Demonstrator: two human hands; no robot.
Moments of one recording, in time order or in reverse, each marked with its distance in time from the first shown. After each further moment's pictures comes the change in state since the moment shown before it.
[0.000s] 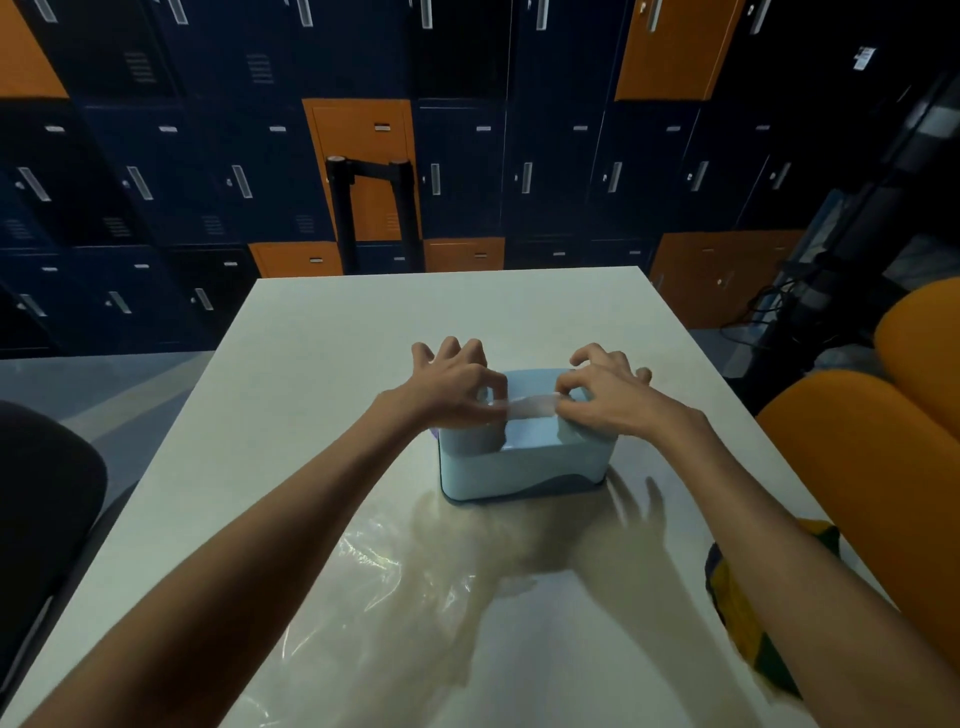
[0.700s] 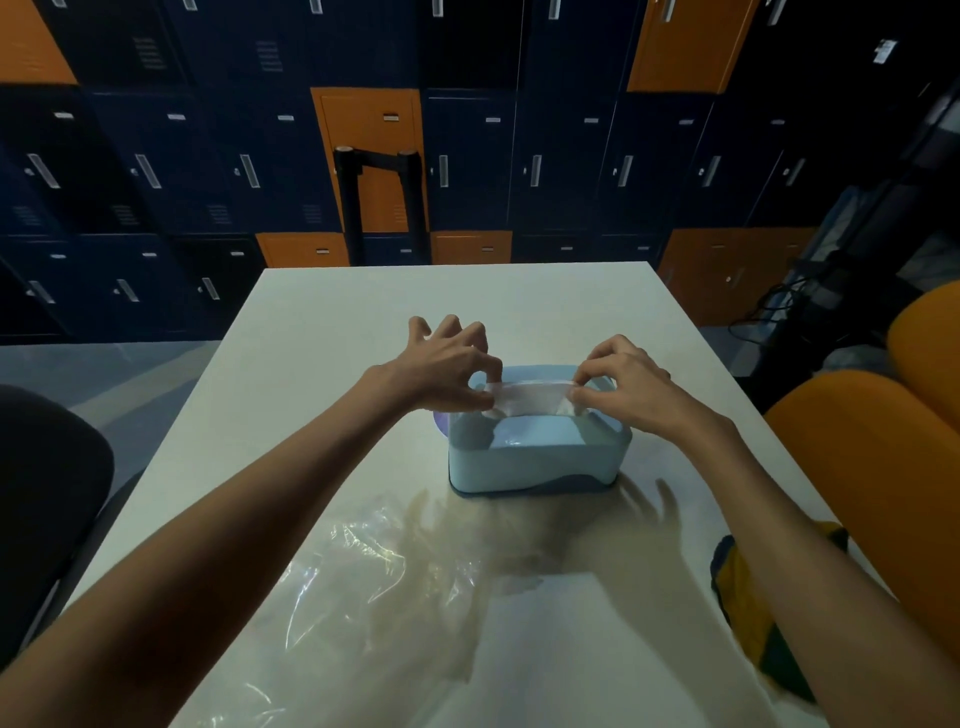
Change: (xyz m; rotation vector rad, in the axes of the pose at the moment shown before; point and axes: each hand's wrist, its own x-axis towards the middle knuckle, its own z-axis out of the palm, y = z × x) left_hand -0.003 -0.017 -0.013 0.137 0.020 0.090; right_hand -0.006 0.013 -0.001 0.190 0.107 -0.023
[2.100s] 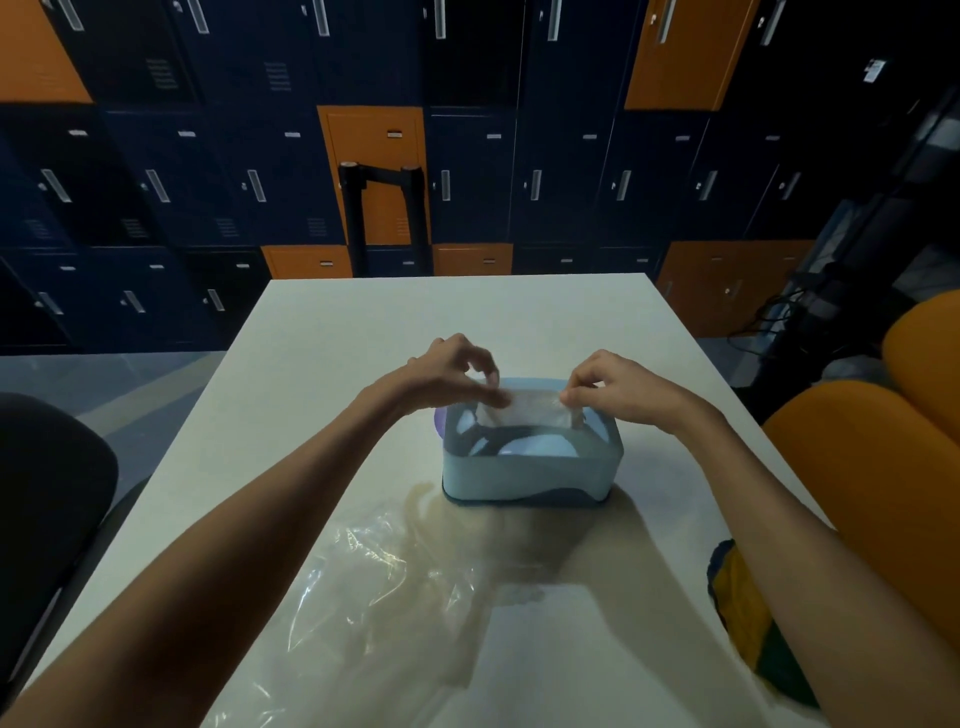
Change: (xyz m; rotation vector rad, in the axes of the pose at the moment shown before) left_hand -0.006 0.003 -0.010 -0.736 -0.043 -0.154; right_hand 0.000 -0.021 -0.016 0.158 -0.186 0.040
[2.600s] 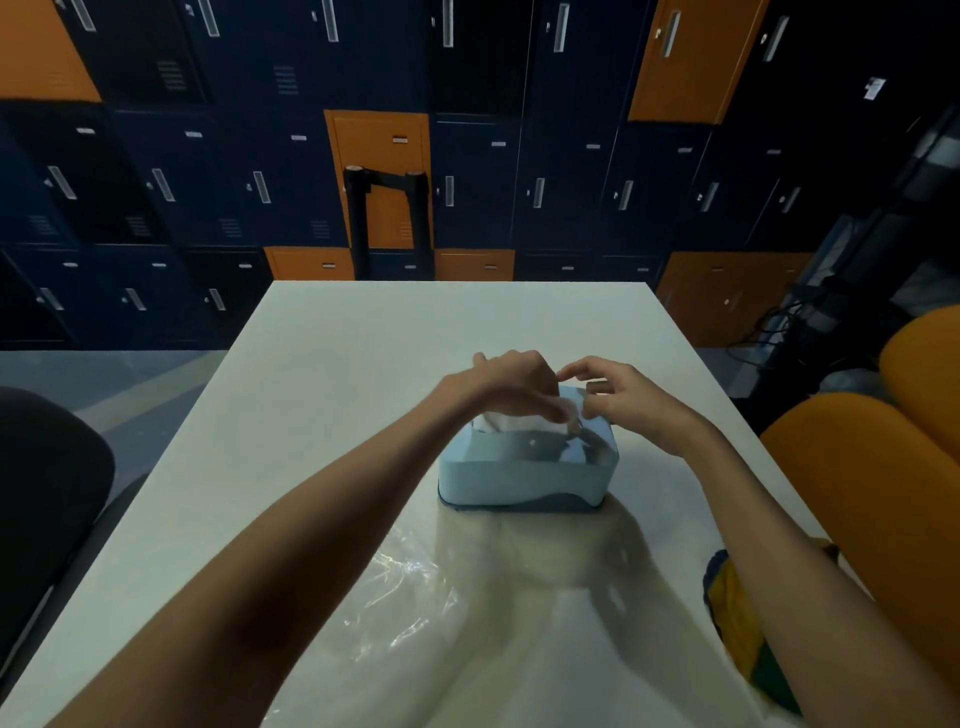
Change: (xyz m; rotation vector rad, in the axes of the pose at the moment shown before) left_hand 0.034 0.044 0.037 0.298 -0.109 0.050; right_hand 0.002 0.013 0.010 0.298 0.047 0.002
